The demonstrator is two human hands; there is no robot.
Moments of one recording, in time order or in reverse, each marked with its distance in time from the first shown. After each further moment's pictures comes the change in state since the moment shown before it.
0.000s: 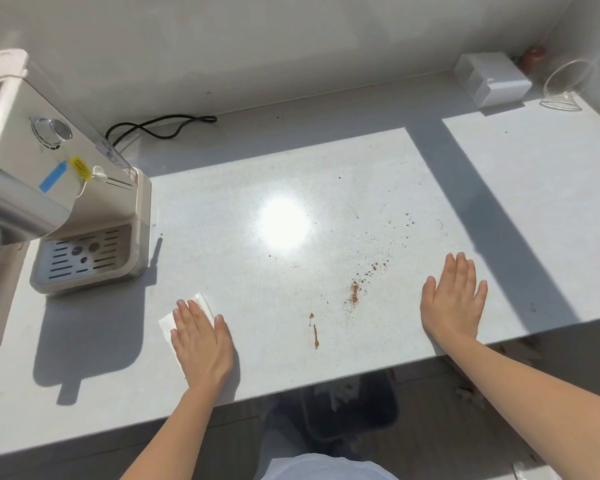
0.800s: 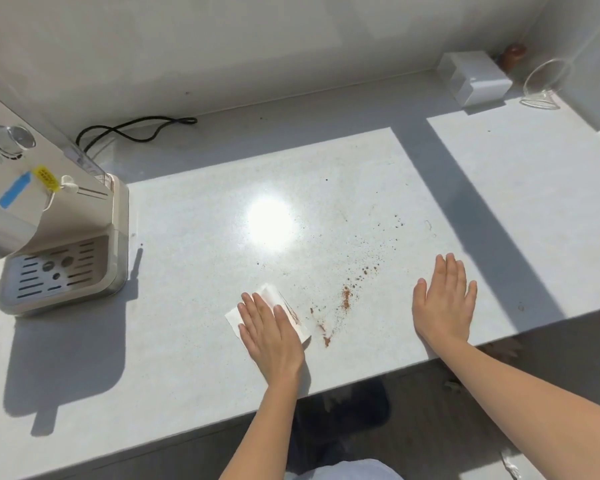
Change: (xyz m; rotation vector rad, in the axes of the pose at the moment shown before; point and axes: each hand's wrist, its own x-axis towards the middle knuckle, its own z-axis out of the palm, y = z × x) left_hand -0.042 0.111 0.043 -0.374 -0.101 -0.002; right_hand 0.000 -0.003 -0.002 -0.023 0.002 0.015
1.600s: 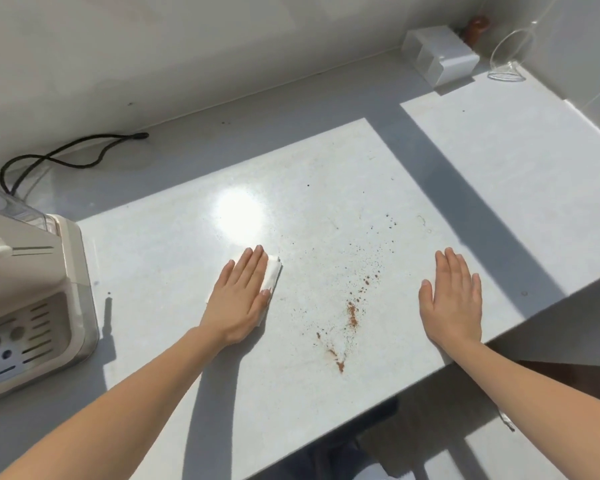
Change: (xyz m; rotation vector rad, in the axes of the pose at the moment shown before) left_hand 0.166 0.004 -0.053 0.654 -0.471 0.905; right_hand 0.001 -0.002 0.001 -0.010 0.006 0.031
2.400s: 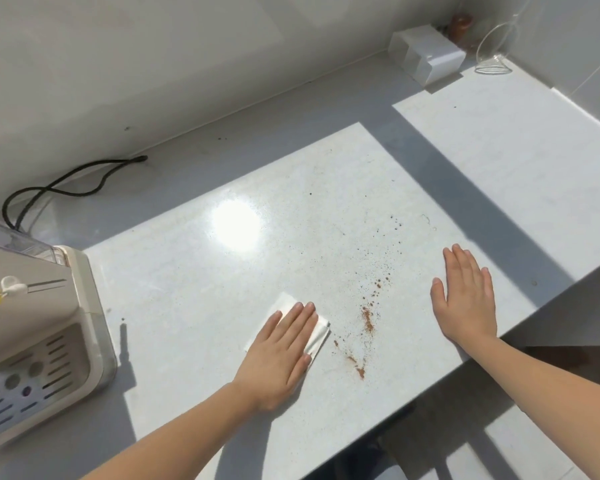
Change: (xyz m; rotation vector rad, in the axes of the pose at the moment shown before) left_hand -0.047 0.030 0.022 0.061 -0.060 0.315; right_hand -0.001 -0.001 0.000 0.033 0.007 0.029
